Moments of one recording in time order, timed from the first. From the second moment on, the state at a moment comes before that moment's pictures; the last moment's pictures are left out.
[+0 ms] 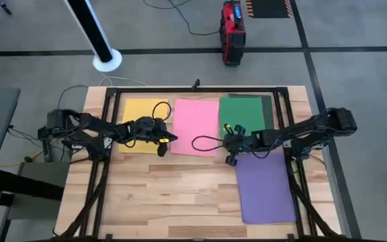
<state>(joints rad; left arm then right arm) 0.26 1.45 0.35 0.65 0.14 -0.17 0.05 1.42 0.65 -0.15 0.29 0.25</state>
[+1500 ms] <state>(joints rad) 0.15 1.45 0.38 0.75 0.13 -0.23 0.41 1.88 1.05 0.24 0.03 0.69</state>
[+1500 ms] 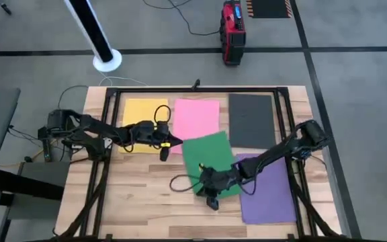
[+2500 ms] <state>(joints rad) 0.04 1.45 0.38 0.75 0.09 -0.27 0.51 2.13 1.46 0.06 0.19 0.81</state>
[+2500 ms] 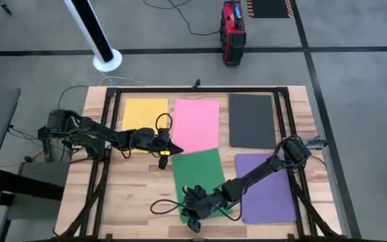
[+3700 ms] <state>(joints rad) -0.17 1.45 0.30 0.86 0.08 -0.37 0.45 2.06 1.30 -0.44 0.32 0.50</state>
